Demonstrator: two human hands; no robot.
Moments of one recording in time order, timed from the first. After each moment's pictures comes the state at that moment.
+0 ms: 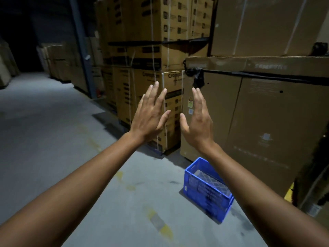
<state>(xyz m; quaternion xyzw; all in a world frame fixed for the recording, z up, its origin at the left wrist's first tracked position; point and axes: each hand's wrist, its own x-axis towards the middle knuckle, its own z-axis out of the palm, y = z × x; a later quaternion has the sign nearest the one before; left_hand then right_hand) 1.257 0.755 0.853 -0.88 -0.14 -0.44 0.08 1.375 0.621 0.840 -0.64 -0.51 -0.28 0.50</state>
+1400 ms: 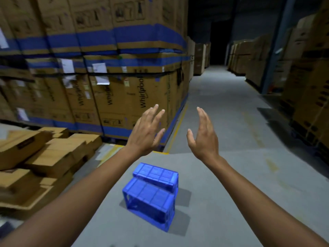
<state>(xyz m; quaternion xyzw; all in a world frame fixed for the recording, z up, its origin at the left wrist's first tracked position) 0.437 0.286 0.807 -0.72 -0.58 -0.28 0.25 0.648 0.349 0.785 -0.37 -0.77 0.02 0.52</state>
